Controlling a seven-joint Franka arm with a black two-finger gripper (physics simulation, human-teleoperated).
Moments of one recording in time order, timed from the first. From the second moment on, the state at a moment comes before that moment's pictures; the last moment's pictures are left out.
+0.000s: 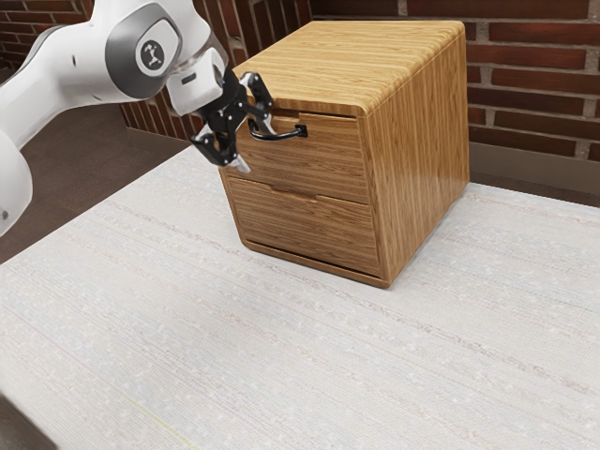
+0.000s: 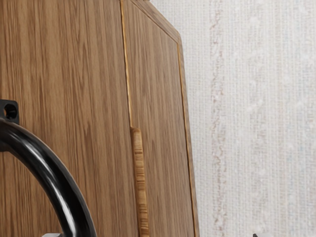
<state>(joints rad) 0.23 0.34 -0.06 -1.10 -0.08 1.78 1.78</state>
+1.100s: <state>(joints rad) 0.25 0.33 -0.04 -1.02 -0.08 1.60 1.72</state>
